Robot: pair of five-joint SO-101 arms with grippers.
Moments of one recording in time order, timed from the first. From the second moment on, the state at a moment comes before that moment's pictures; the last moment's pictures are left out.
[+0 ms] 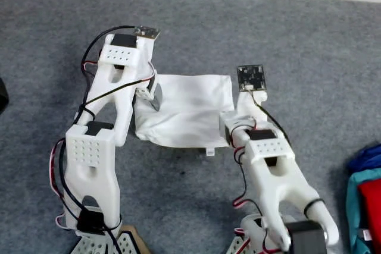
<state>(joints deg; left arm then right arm) 1.2 40.3 -30.5 90.8 -2.7 -13.2 -21.0 57.8 23.2 -1.0</state>
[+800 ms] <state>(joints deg) 1.1 40.3 -30.5 90.8 -2.7 -16.9 10.2 26.9 38.0 -1.8</state>
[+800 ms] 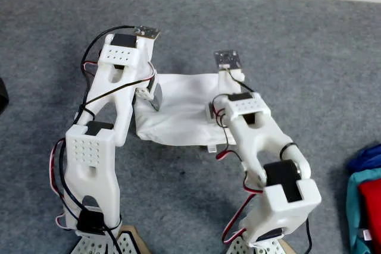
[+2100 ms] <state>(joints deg) -10.4 45.9 -42.8 91.5 12.9 -6.2 -16.4 36.6 39.8 2.7</state>
